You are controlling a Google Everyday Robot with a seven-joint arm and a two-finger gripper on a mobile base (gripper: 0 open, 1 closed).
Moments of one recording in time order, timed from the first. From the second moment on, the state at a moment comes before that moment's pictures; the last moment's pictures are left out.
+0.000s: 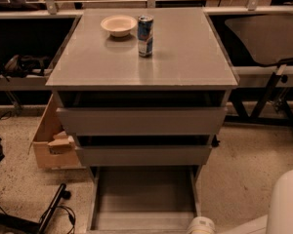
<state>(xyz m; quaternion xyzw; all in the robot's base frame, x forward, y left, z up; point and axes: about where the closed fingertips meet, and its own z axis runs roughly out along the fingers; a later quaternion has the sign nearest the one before) 0.309 -0.137 0.200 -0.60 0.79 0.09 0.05</state>
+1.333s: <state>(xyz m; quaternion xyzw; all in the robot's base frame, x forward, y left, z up) 0.358 -0.084 0.138 -0.57 0.80 0.01 0.18</state>
